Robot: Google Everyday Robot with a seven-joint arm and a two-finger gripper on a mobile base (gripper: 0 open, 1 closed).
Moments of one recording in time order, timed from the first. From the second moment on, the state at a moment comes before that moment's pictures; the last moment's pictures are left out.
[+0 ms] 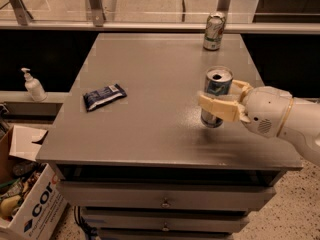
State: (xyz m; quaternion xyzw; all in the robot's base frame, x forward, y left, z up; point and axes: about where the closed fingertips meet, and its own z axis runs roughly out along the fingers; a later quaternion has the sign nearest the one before) arm 0.494 -0.112 0.920 -0.34 0.64 0.32 0.61
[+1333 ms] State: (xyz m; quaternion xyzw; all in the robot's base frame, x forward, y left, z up) arm 0.661 -0.186 0.899 -0.26 0.67 0.19 0.67
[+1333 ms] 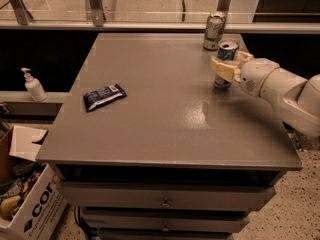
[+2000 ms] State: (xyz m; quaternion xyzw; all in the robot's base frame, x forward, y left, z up) arm 0.742 -0.262 0.942 -0.22 0.67 0.11 0.70
